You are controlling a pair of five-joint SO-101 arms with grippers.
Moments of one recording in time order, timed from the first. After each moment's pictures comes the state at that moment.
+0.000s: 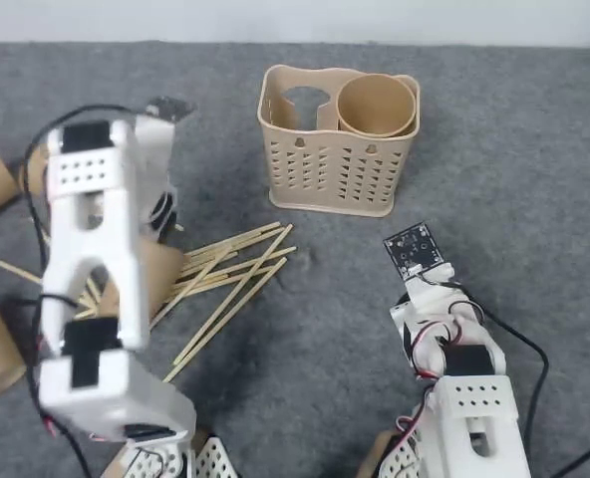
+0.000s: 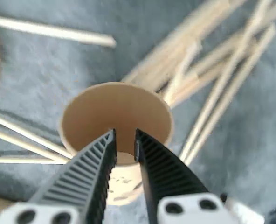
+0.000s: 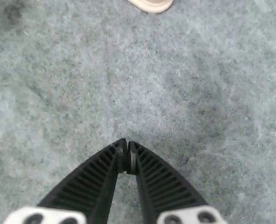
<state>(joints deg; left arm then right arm) -14.9 4.7 3.0 98.4 -27.0 -6.6 -65.7 86.9 40.1 23.2</state>
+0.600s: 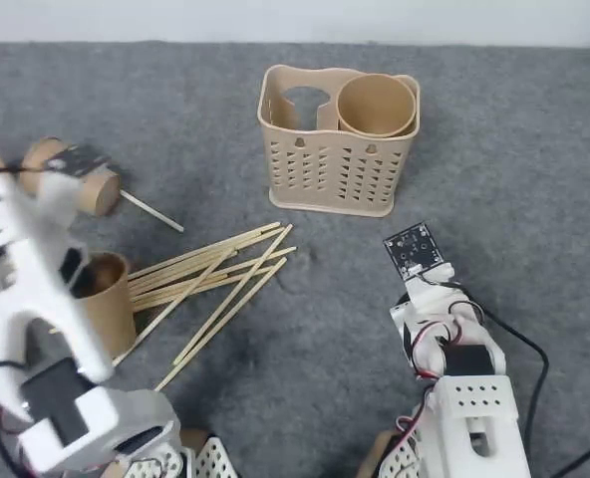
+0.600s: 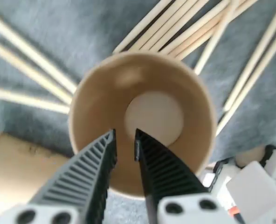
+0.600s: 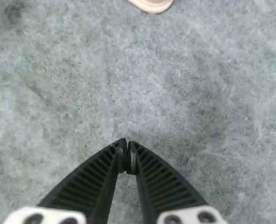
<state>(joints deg) -42.3 -3.6 12.1 98.4 -49.3 -6.6 -65.7 86.9 40.1 23.2</state>
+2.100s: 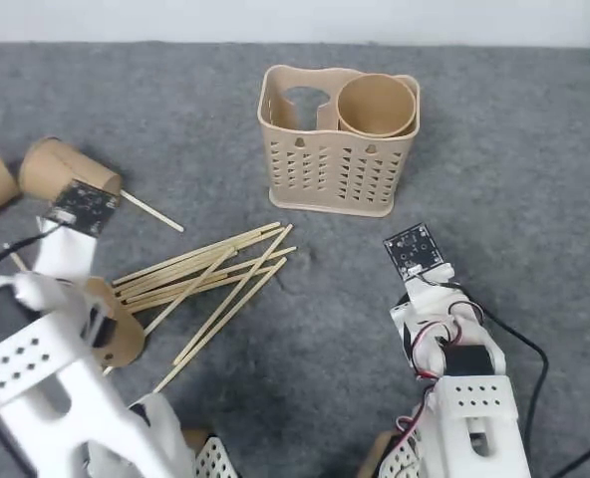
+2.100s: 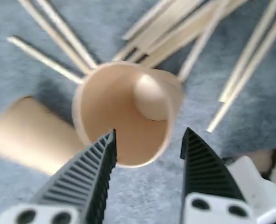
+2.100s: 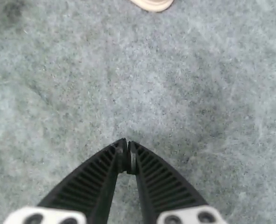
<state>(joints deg) -39.6 -45.4 37.1 98.4 -48.7 -6.6 -65.7 87.1 40.1 23.2</state>
